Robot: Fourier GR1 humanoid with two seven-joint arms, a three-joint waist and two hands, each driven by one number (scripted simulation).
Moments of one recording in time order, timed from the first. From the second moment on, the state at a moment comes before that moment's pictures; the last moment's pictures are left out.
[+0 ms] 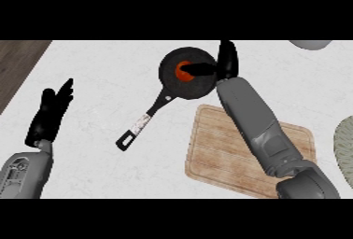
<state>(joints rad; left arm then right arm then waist) -0.27 0.29 0.11 -1.28 -0.15 0.01 0.25 -1.15 0.00 -0.24 -0.24 0.25 -0.62 -0.29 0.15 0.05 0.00</state>
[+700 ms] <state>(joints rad) -0.17 0.32 0.18 -1.30 -0.14 0.02 0.25 -1.03 -0.18 -0.33 -0.27 0.15 -0.42 -0.41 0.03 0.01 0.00</state>
